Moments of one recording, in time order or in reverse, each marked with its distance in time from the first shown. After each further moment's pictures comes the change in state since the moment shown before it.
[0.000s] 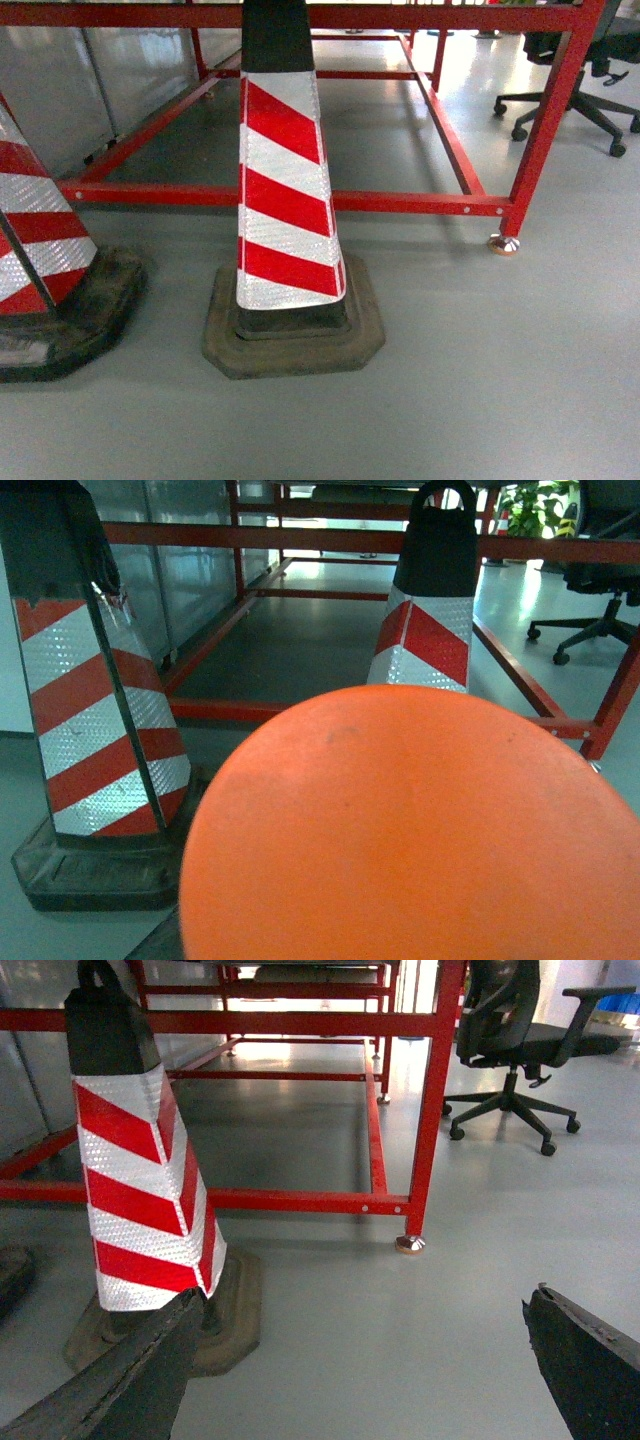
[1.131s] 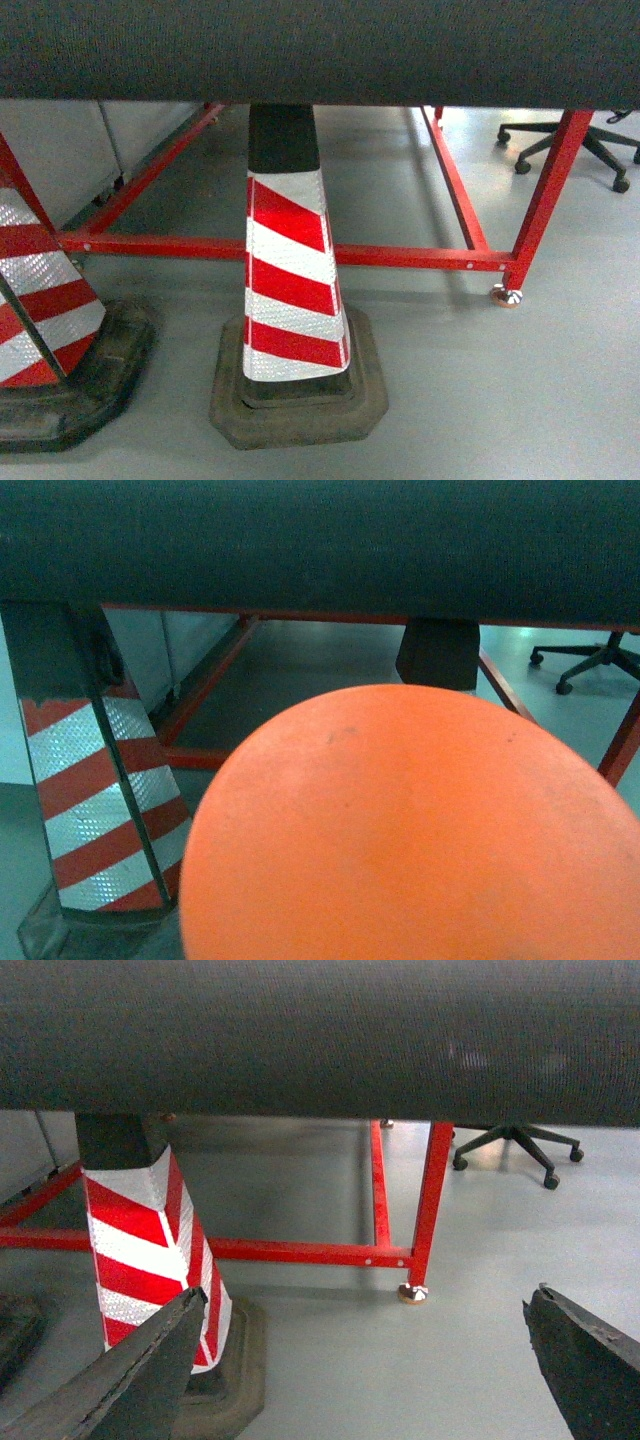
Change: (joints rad) left arm 0.000 0.000 0.000 -0.004 0.001 0.002; right arm 0.000 0.000 0.000 -0.001 0.002 0.001
